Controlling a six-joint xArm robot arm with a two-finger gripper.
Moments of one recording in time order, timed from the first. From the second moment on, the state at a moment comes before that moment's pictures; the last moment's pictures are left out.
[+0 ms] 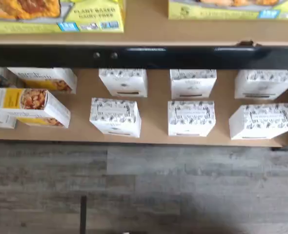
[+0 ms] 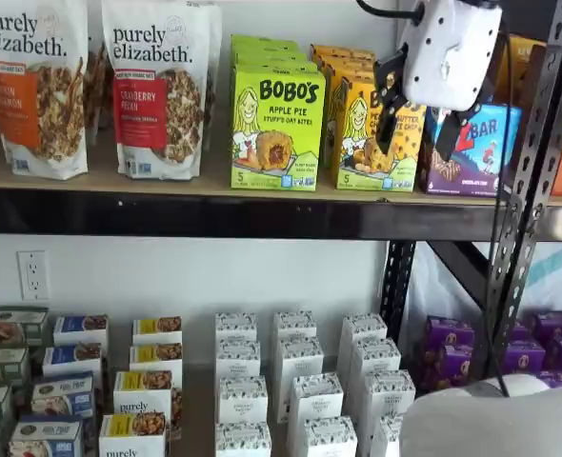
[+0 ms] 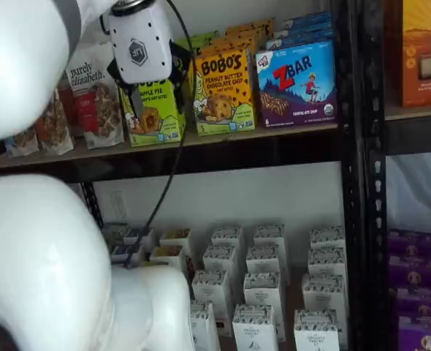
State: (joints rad) arm 0.13 -0.91 -1.02 0.04 1.70 0.14
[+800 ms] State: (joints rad) arm 0.21 -0.82 -1.06 0.02 1.62 0.21
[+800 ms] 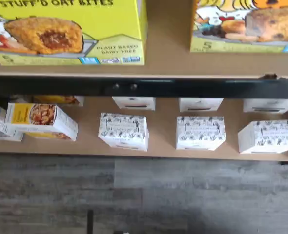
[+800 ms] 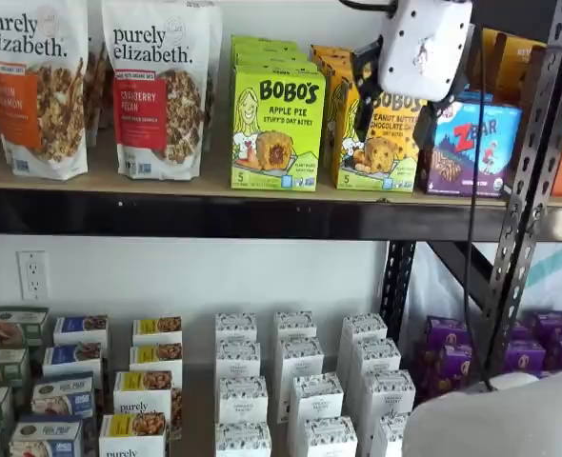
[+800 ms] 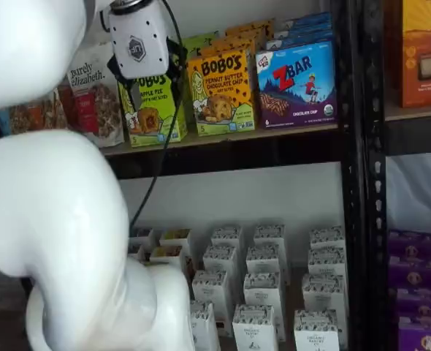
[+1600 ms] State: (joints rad) arm 0.31 -0.69 -1.13 -0.04 1.56 0.32
